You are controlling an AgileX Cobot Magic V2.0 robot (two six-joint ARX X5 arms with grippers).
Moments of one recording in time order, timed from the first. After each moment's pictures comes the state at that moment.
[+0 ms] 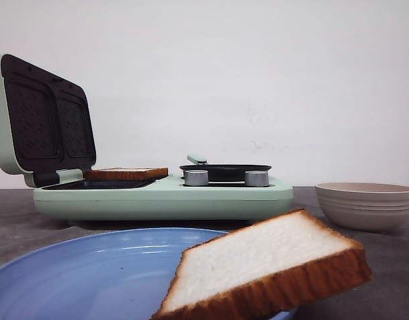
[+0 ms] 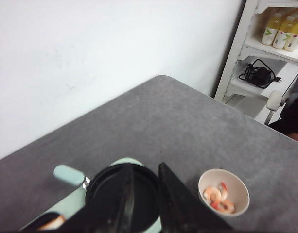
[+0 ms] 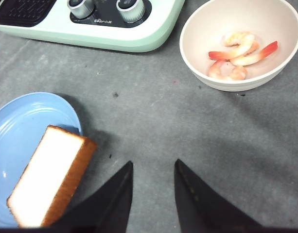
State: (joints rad) left arm -0.32 1.53 1.96 -0.77 0.52 0.14; right arm 0.21 0.57 0.59 -0.75 -0.35 0.18
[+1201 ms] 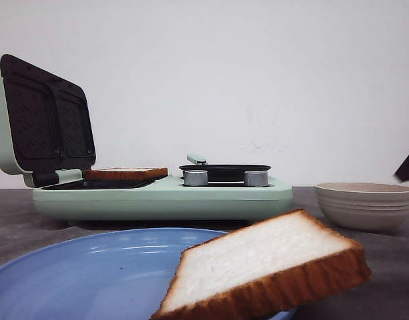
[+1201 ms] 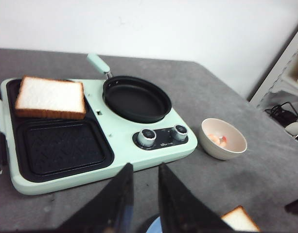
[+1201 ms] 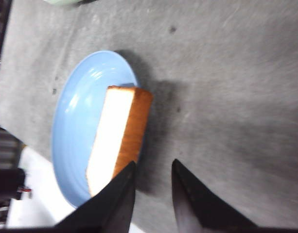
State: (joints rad) left arm -0.16 0.41 0.61 -0.42 0.47 -0.20; right arm 0.32 0.58 0.28 -0.42 -0.63 0.59
